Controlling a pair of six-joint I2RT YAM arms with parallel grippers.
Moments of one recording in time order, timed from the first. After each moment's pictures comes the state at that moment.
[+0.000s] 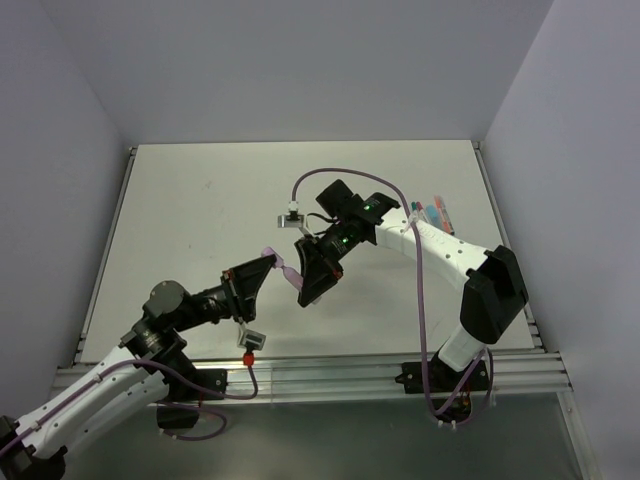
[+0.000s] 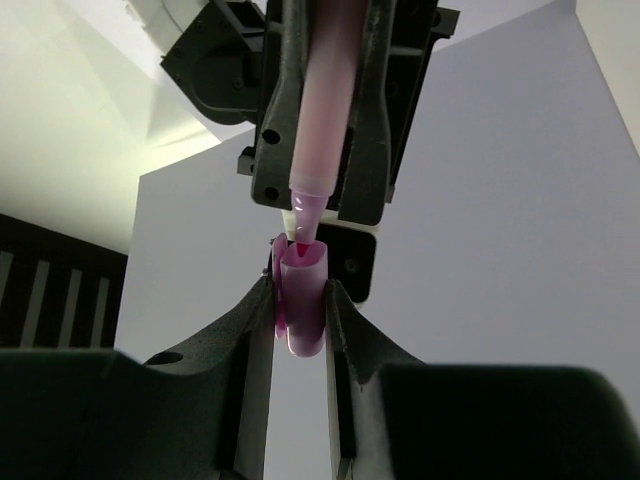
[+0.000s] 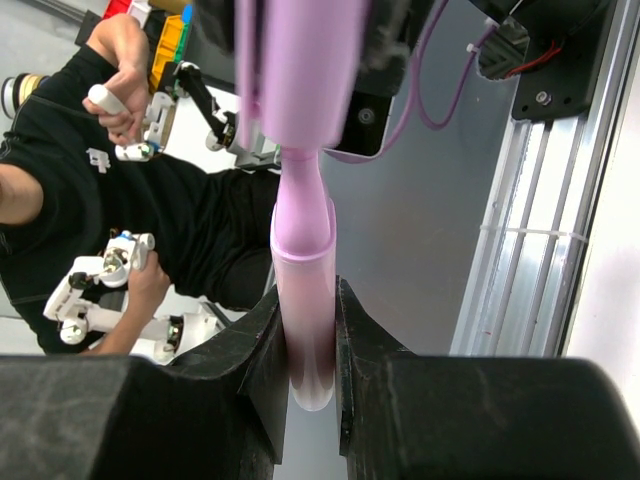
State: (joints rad) left arm -0.78 0.45 0.36 0.21 0.47 2.00; right arm 0.74 1.62 1.36 -0.89 -1.42 -0.17
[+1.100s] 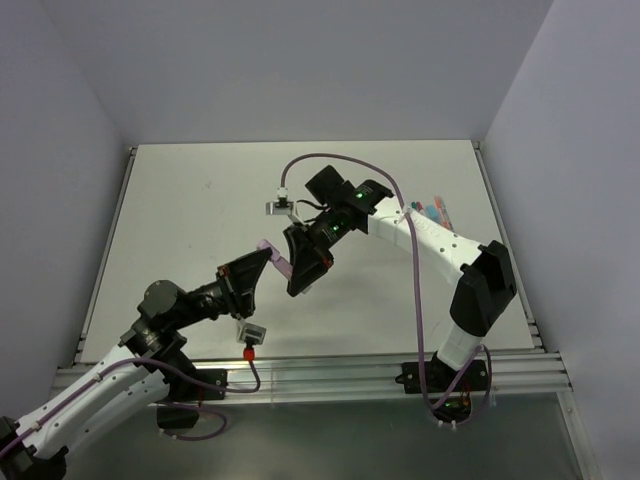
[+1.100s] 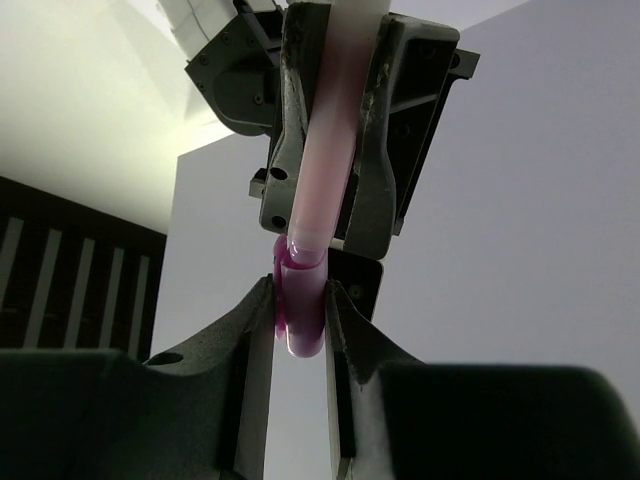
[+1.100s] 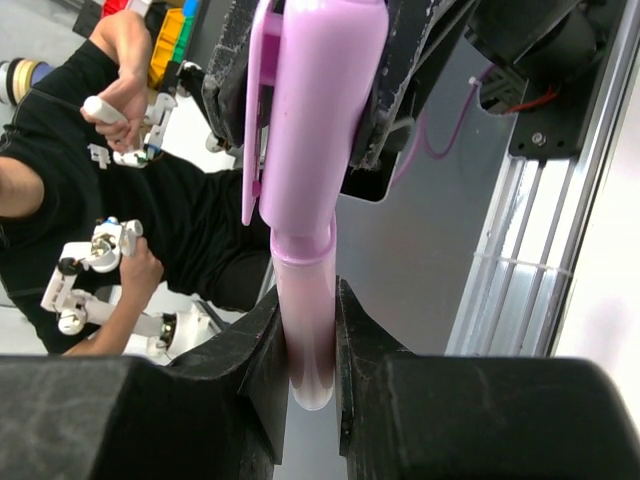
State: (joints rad) left arm -0.77 0.47 0.37 0.28 0.47 2.01; right arm 0.76 1.69 1.53 -0.93 -1.42 -0.16
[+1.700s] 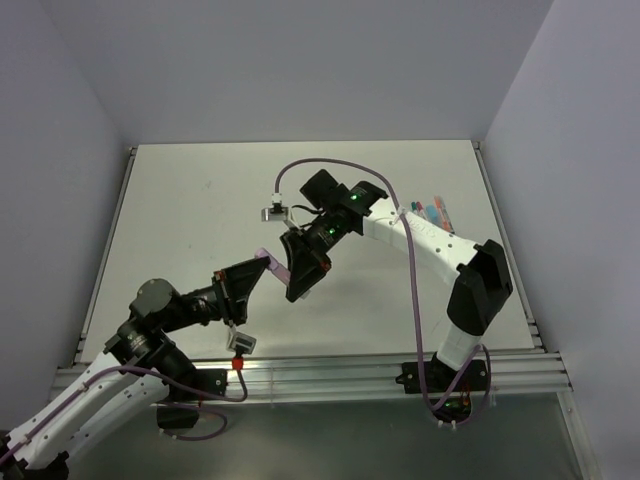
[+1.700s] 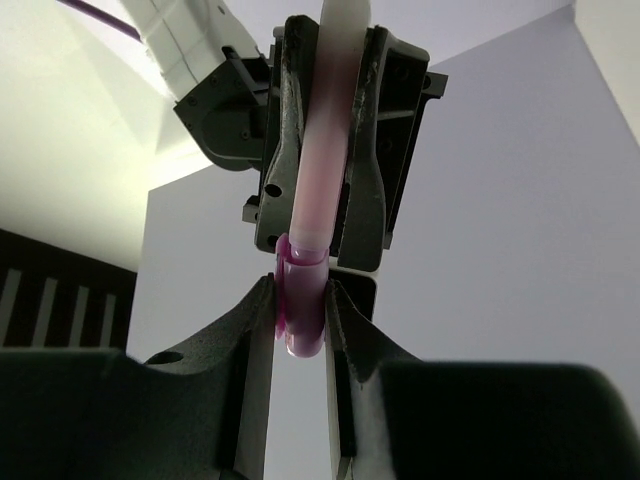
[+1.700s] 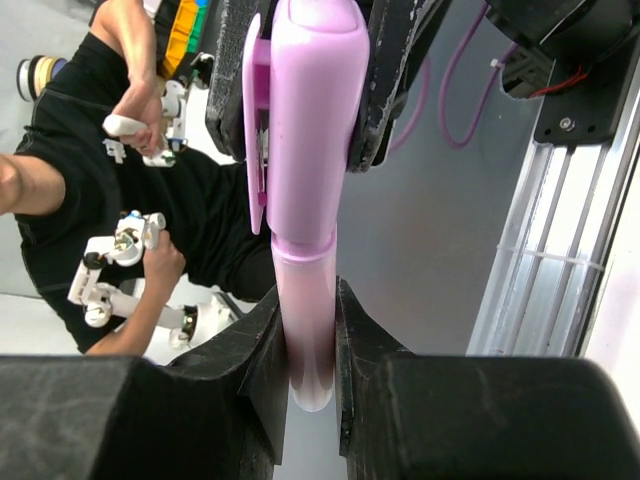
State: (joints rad) left arm -0.76 0.40 0.45 0.03 0.53 2.03; right arm 0.78 1.70 1.56 -0.98 -1.42 -0.15
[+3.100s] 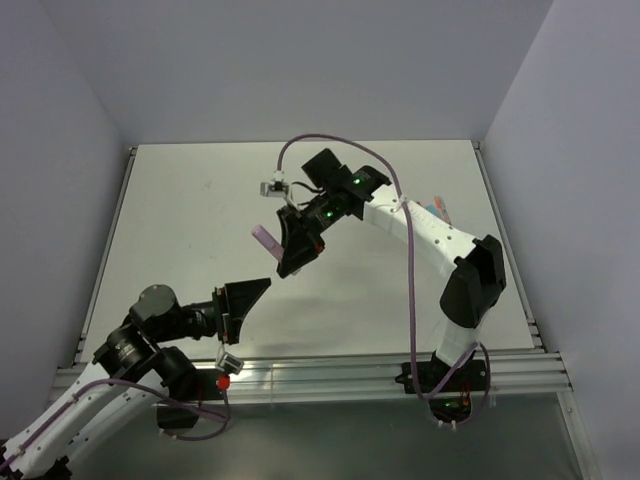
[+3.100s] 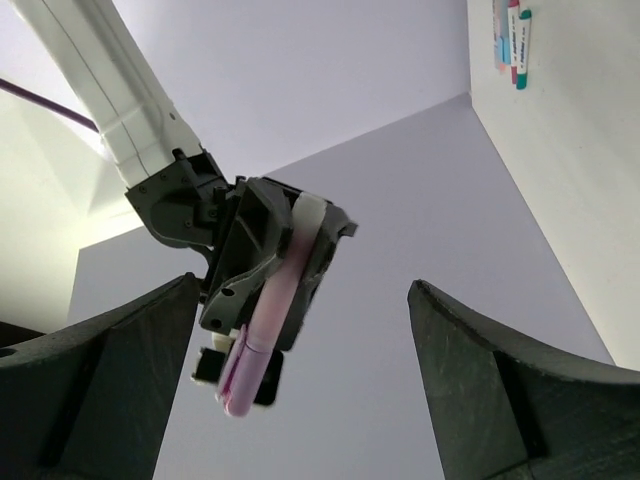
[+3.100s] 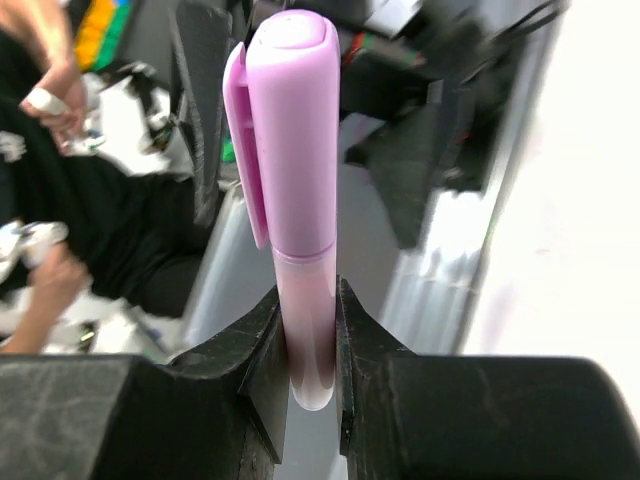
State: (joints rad) left arm -0.77 0.34 0.48 -0.26 0.59 2.02; right arm 0.76 1.76 1.66 -0.93 -1.36 -0.25
